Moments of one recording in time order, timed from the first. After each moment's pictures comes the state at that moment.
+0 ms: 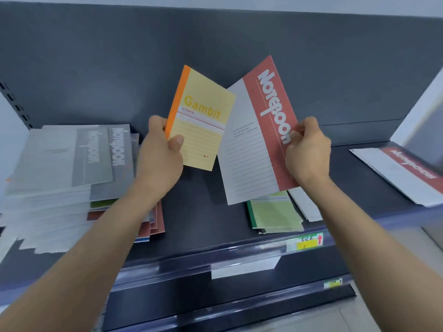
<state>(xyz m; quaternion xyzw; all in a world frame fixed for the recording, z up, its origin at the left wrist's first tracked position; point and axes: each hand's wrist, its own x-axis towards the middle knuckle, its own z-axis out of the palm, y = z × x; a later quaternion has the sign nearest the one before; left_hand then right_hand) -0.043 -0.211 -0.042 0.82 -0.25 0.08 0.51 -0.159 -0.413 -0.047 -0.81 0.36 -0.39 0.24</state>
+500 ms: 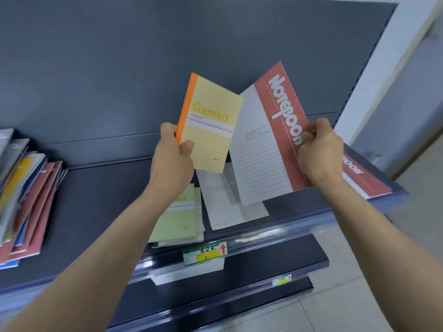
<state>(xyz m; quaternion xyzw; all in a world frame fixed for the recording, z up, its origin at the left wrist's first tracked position) -0.152 -0.426 -0.055 0.81 -0.27 0.01 0.52 -0.288 -0.625 -0.051 -0.81 0.41 -0.37 0.21</state>
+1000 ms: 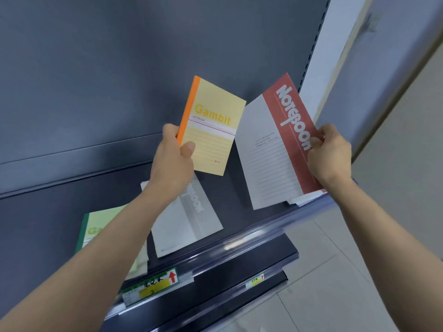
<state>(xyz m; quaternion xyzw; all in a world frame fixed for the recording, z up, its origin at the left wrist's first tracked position) -0.180 -0.536 -0.060 0.79 -0.34 -0.06 0.50 -0.358 -0.731 -0.064 -0.77 0.51 -0.35 0.17</state>
